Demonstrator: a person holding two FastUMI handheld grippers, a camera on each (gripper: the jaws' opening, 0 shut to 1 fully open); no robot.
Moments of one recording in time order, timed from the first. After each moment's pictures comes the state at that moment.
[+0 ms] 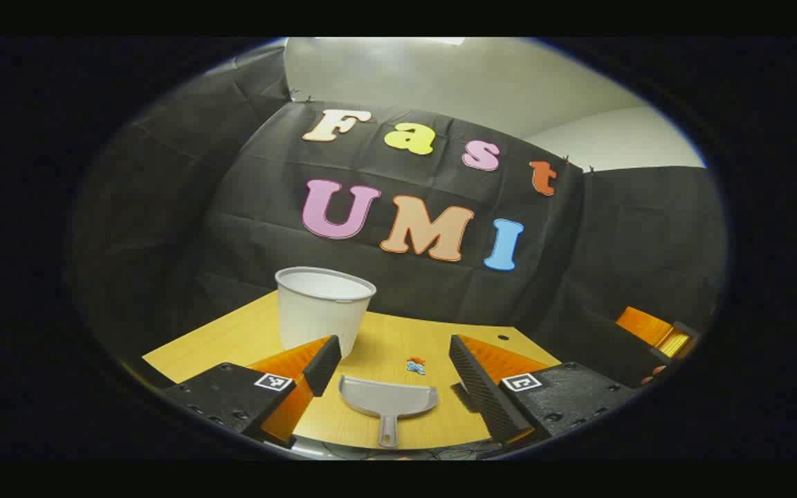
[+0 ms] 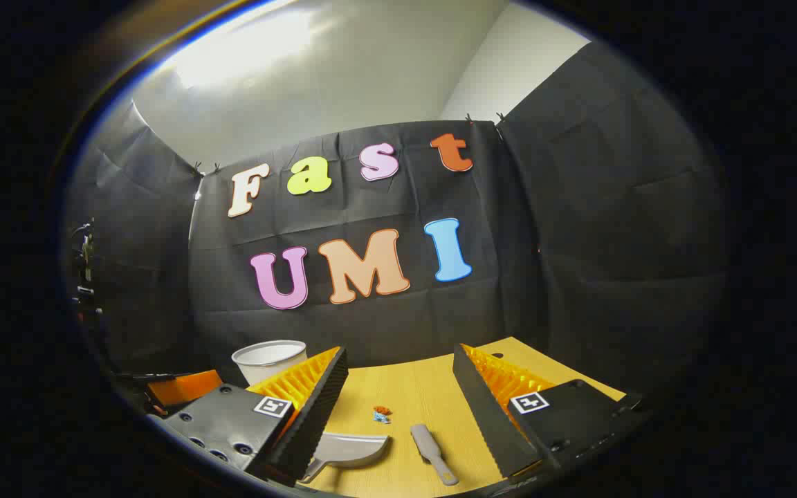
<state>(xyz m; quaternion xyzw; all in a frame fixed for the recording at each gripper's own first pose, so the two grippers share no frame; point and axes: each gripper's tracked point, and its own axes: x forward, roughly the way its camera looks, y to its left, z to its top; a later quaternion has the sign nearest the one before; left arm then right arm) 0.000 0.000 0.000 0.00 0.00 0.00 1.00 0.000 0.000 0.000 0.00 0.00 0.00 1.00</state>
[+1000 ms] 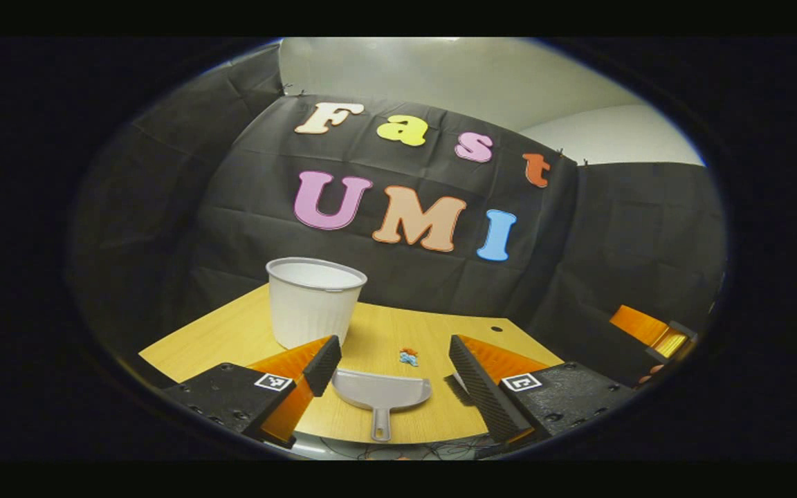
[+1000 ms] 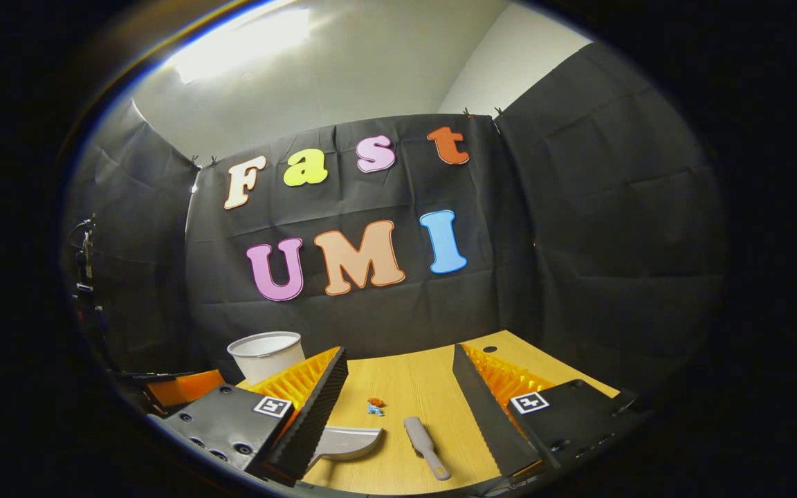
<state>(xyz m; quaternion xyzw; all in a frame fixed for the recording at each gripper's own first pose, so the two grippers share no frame) -0.006 -0.007 -0.012 0.00 0.02 -0.01 1.00 -0.008 -0.009 -0.006 0.00 0.02 -0.01 1.00</state>
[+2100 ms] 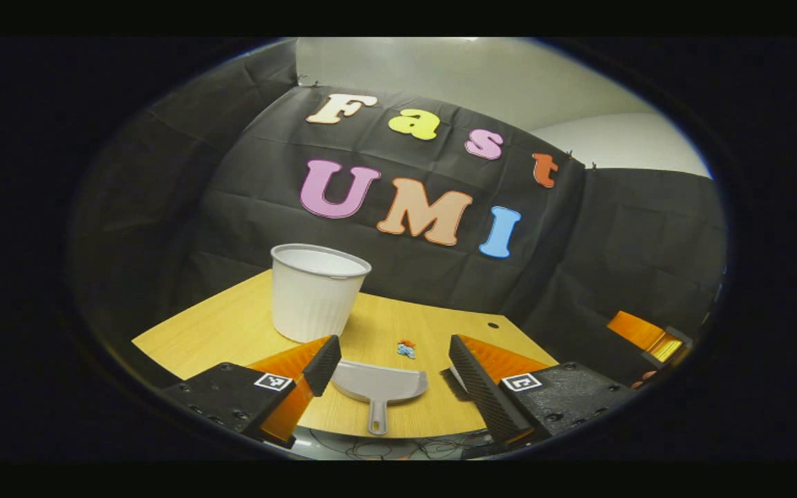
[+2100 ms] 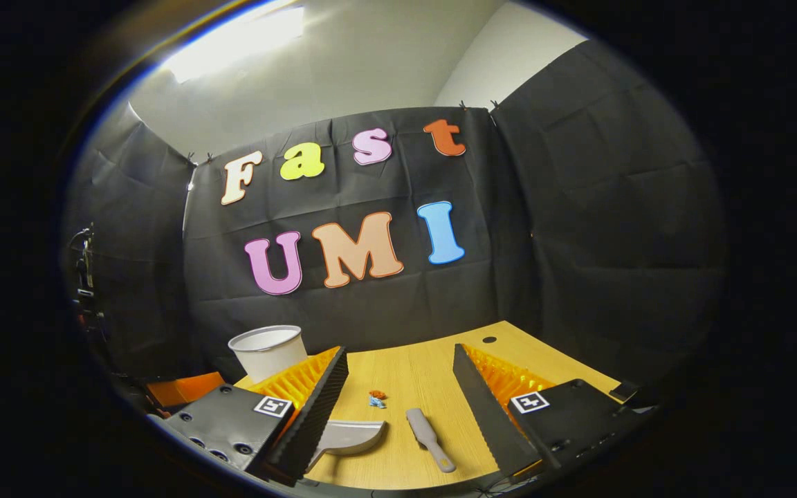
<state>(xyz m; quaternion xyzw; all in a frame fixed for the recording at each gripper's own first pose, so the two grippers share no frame) -0.014 -0.001 -0.023 -0.03 0.04 -0.01 1.00 -0.013 -0.005 -0.017 0.00 0.03 -0.02 1.00</state>
